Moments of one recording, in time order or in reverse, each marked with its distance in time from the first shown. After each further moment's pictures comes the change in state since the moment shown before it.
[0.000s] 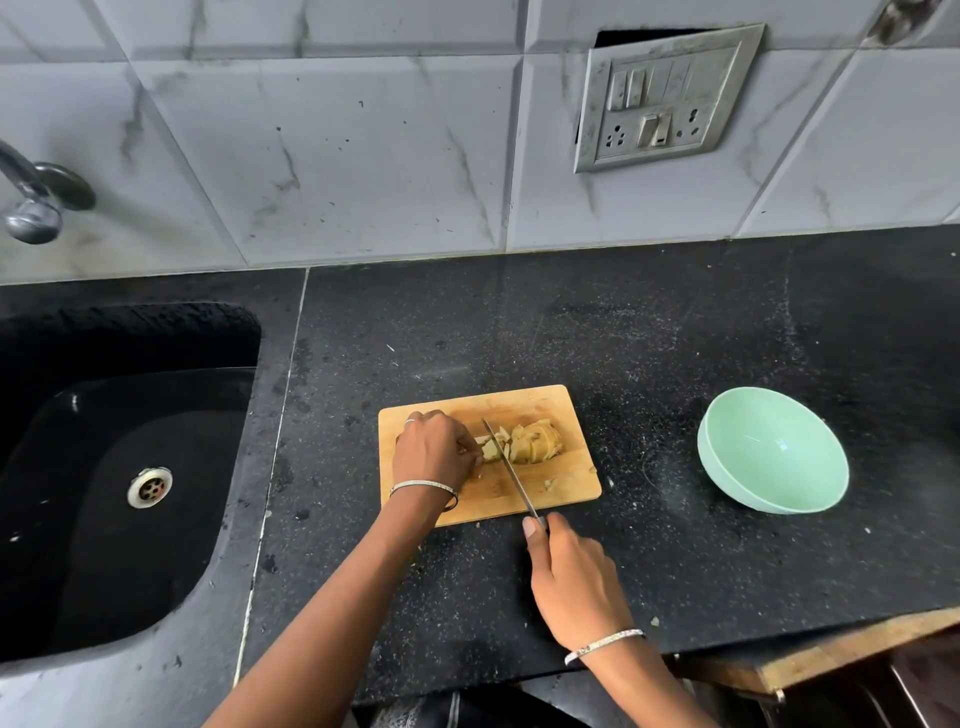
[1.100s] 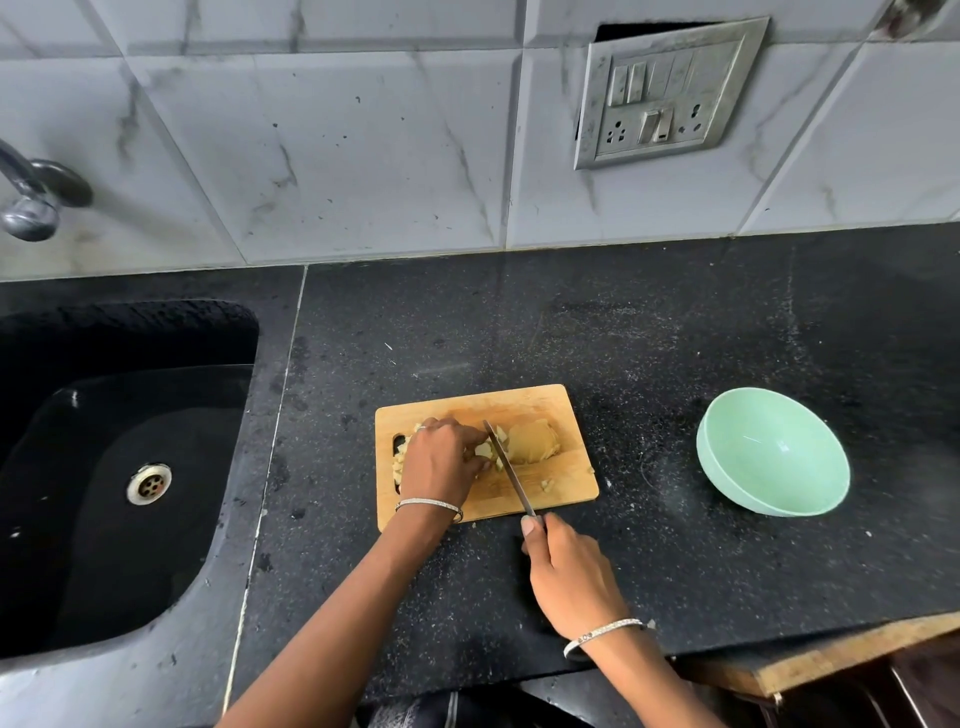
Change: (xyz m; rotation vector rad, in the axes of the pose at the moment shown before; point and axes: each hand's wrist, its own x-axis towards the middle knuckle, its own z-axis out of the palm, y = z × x) left_hand -0.010 0.007 0.010 -0.033 0.063 0.111; right_hand 0.012 0.006 0.000 0.057 -0.079 0.023
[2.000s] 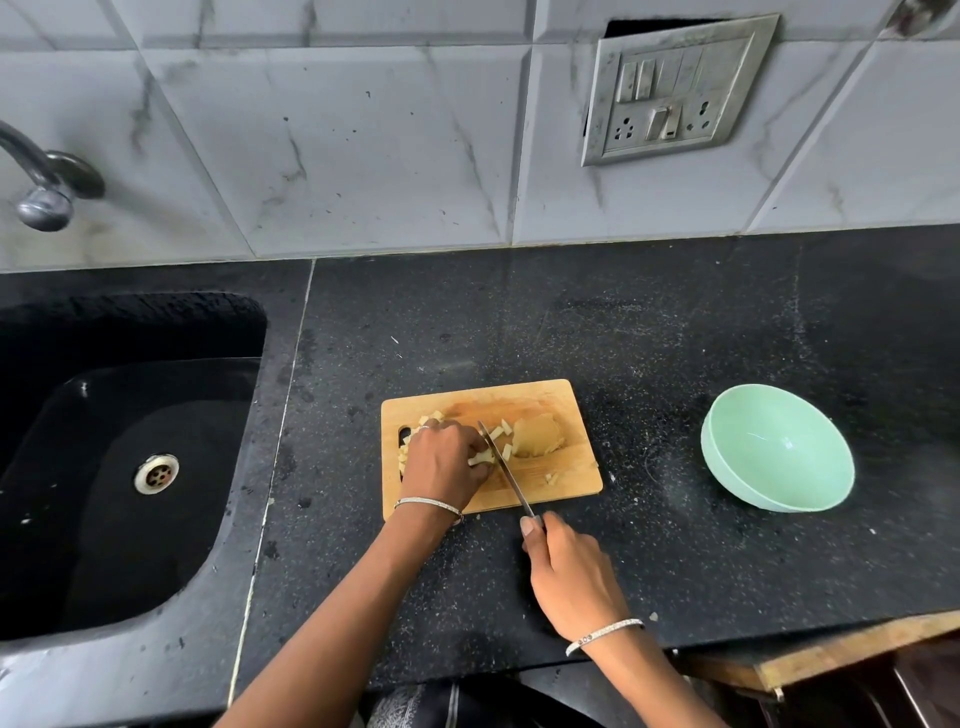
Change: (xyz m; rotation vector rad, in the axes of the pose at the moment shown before) left_hand -0.008 -0.003 0.000 0.068 -0.044 -0.007; right_hand -0.007 0.002 0.005 -0.030 0.007 -0.043
